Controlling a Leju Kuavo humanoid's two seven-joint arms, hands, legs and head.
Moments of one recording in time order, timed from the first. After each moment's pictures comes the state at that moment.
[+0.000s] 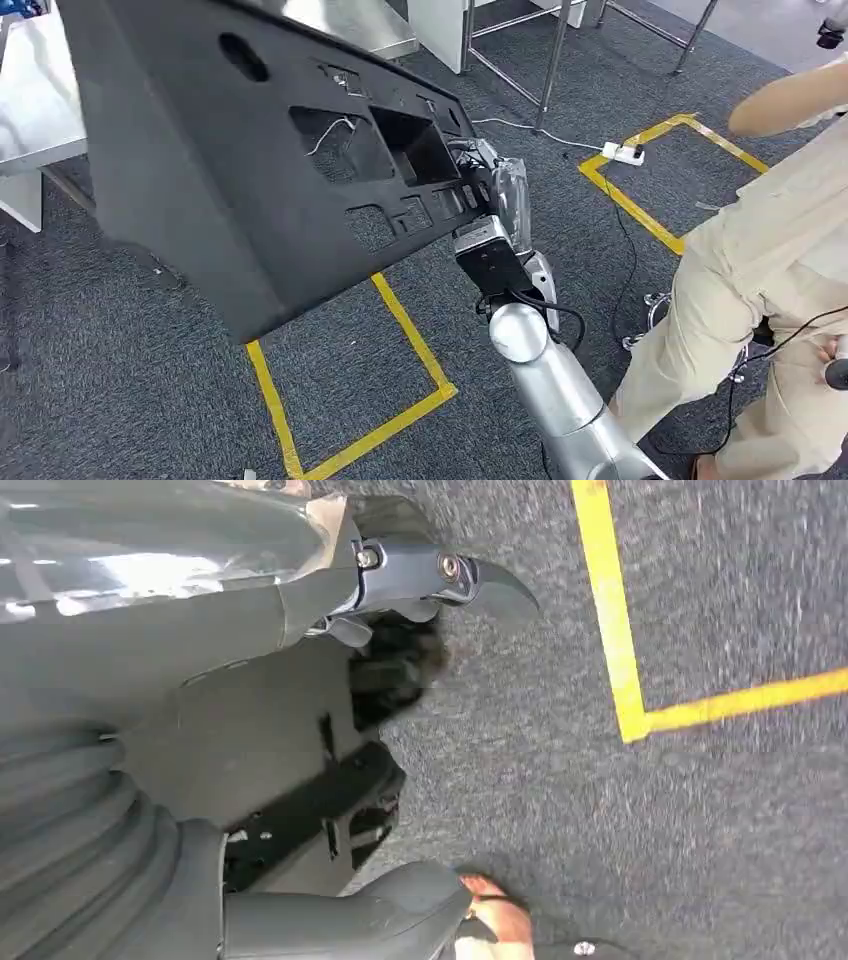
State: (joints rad) left arm -0.15 -0.24 0.23 -0.22 0.01 -0.18 -0.32; right arm -0.40 0.04 0.33 -1.54 0.47 -0.38 -0.29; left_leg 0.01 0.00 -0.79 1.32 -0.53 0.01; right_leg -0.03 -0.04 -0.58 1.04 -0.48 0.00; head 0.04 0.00
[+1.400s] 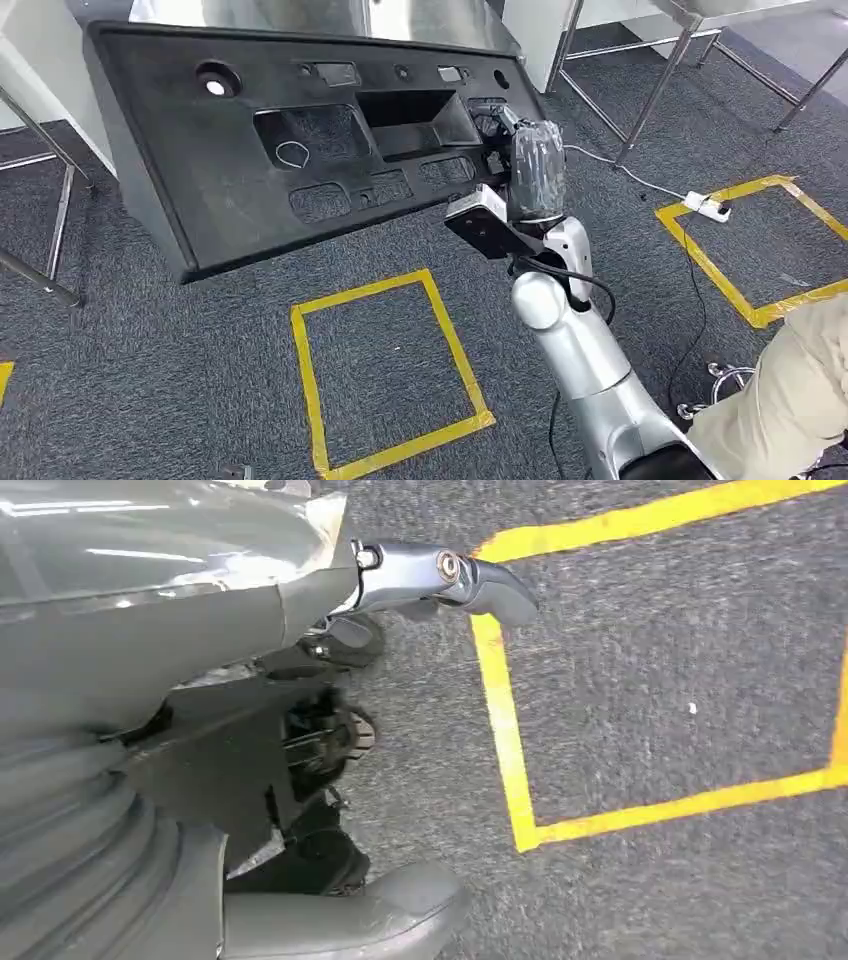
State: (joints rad) left arm -0.16 -0.23 0.14 -0.23 -0.09 -0.04 -0.49; right arm -0.52 -0.07 0.29 -1.49 0.69 -0.42 -0.19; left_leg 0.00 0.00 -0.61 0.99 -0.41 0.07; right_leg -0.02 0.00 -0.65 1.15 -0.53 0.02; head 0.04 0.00
